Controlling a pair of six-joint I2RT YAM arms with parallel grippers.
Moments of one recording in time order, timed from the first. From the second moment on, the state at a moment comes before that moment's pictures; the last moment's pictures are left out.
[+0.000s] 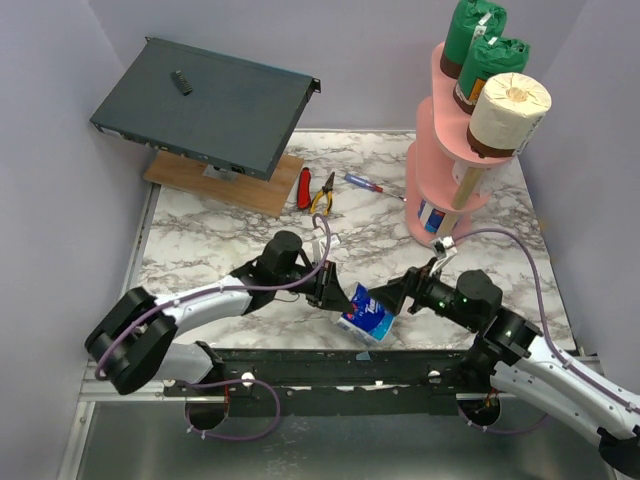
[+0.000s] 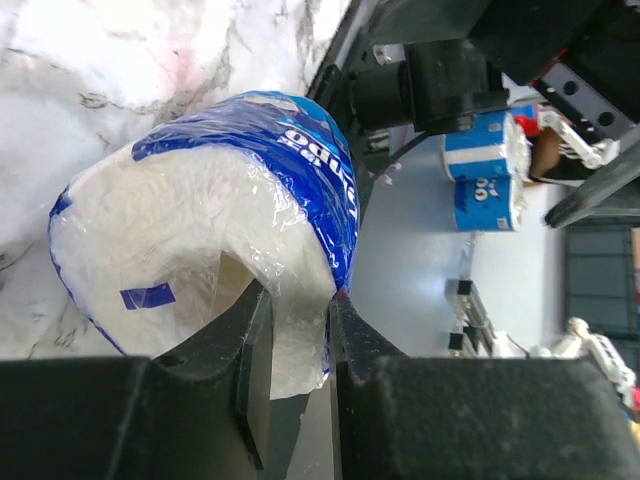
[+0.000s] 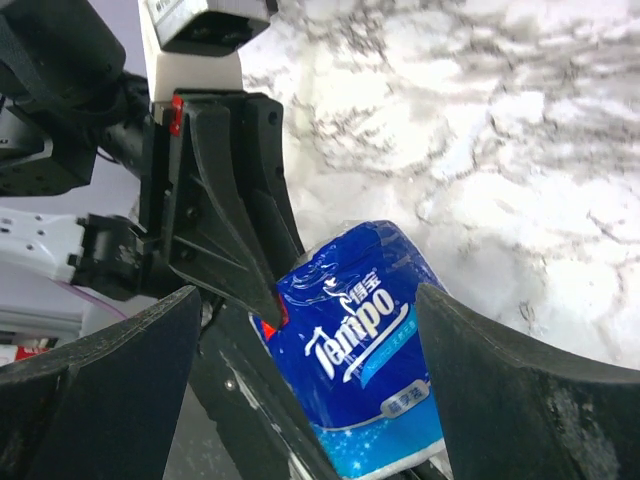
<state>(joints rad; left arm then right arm) -0.77 1.35 0.55 0.35 0.82 -0.77 0.83 0.48 0.37 -0.13 -0.07 0.69</state>
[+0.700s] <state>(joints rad) -0.90 1.28 1.07 -0.61 -0.07 -0.40 0.83 0.47 0.46 -0.23 0.07 0.61</state>
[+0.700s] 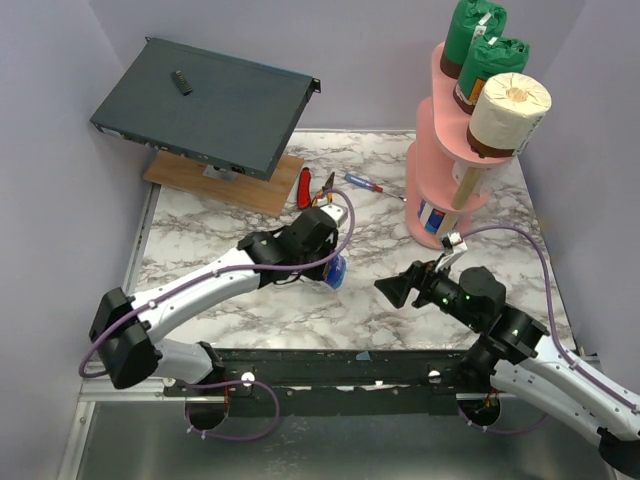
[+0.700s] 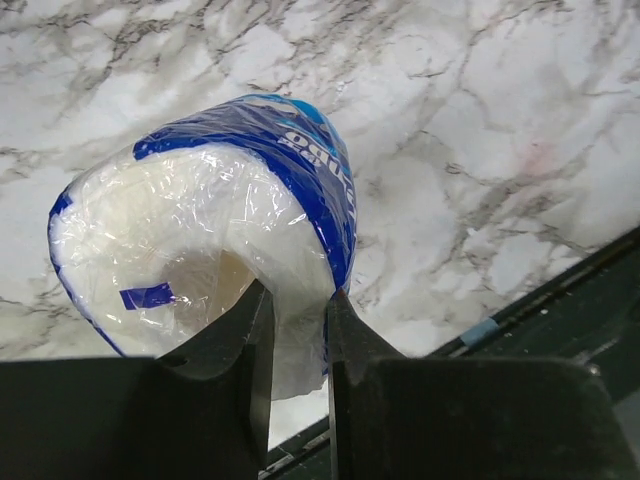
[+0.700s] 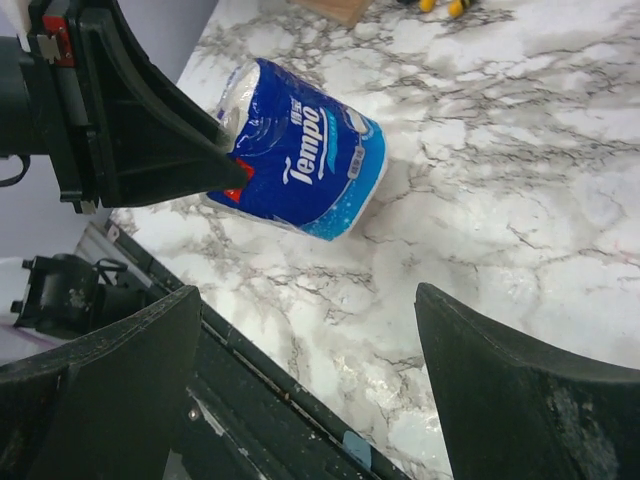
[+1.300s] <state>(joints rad) -0.97 1.63 1.31 -0.68 -0.31 -0.35 0.83 0.57 0.43 -0.32 0.18 0.74</state>
